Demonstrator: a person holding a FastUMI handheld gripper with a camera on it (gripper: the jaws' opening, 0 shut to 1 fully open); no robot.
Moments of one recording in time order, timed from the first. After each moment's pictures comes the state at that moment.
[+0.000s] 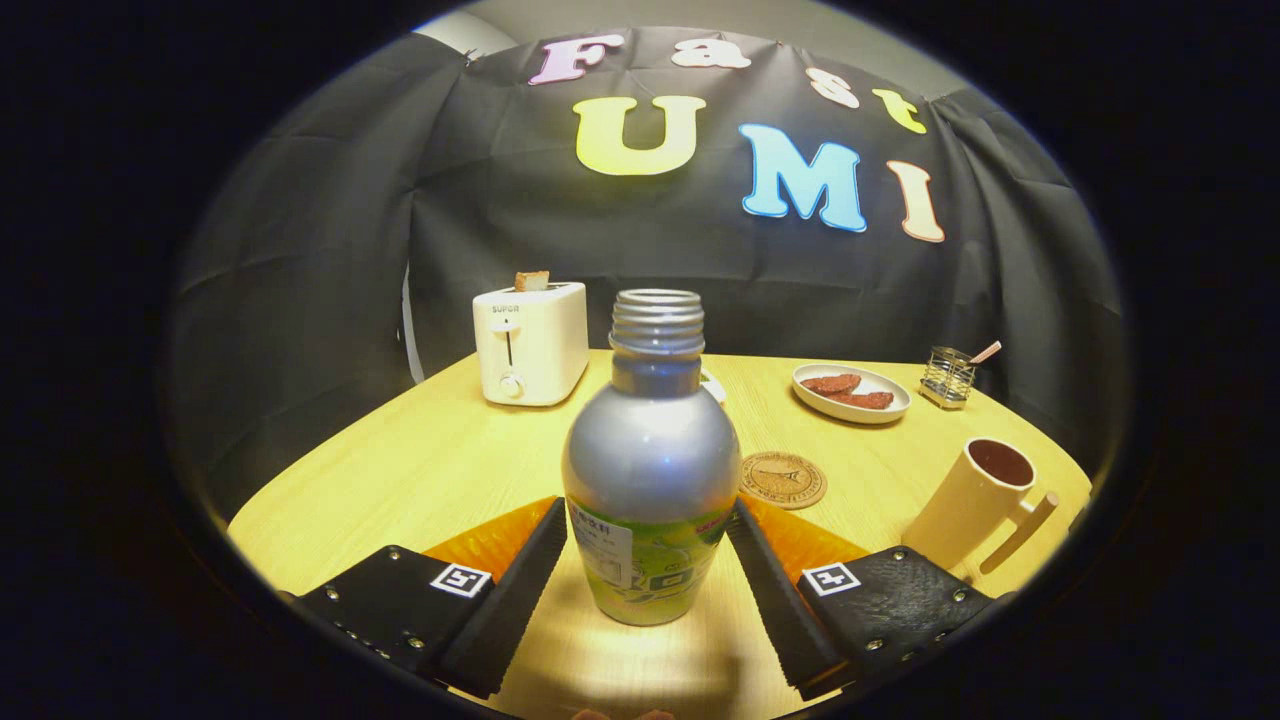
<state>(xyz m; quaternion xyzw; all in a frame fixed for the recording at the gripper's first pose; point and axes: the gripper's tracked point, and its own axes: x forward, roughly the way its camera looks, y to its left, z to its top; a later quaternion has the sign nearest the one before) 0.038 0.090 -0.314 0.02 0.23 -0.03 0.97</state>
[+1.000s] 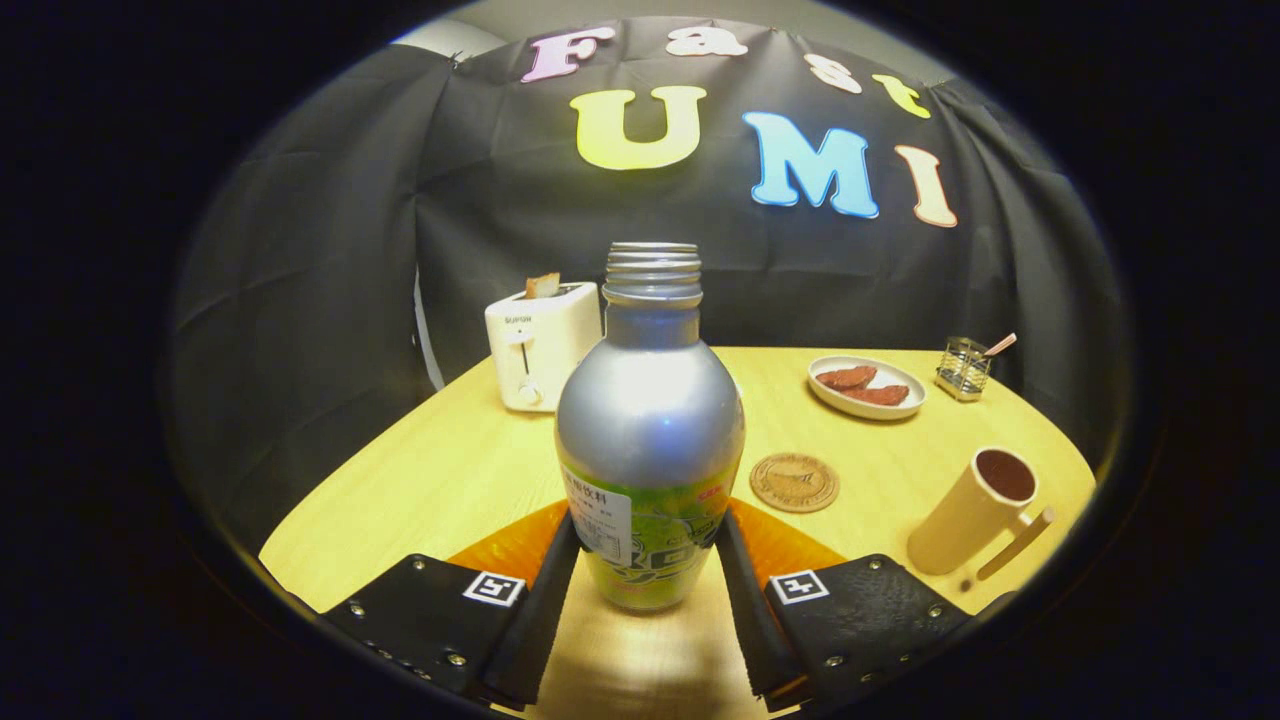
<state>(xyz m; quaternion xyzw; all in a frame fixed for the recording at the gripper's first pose) 0.046 0.091 -0.273 0.04 0.24 -0.01 0.97</state>
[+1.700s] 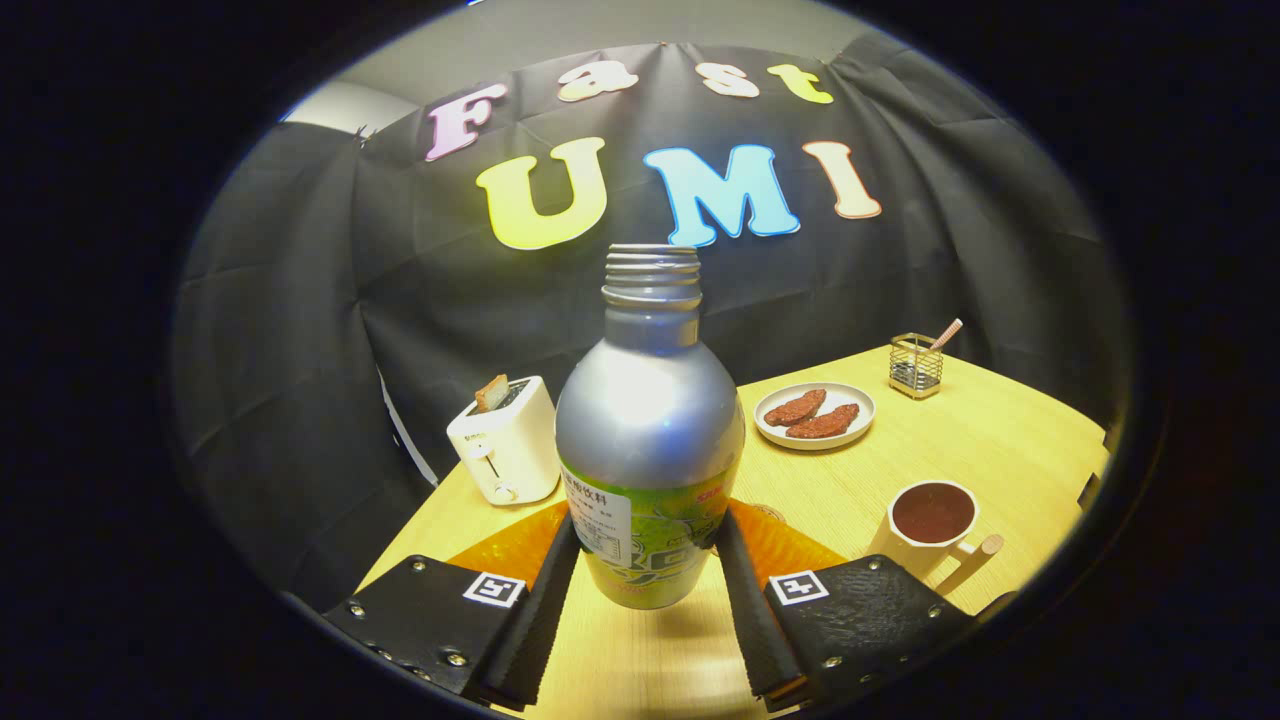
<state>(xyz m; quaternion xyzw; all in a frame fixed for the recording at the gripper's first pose) 0.051 0.028 -0.211 0.16 0.18 -0.07 0.97</state>
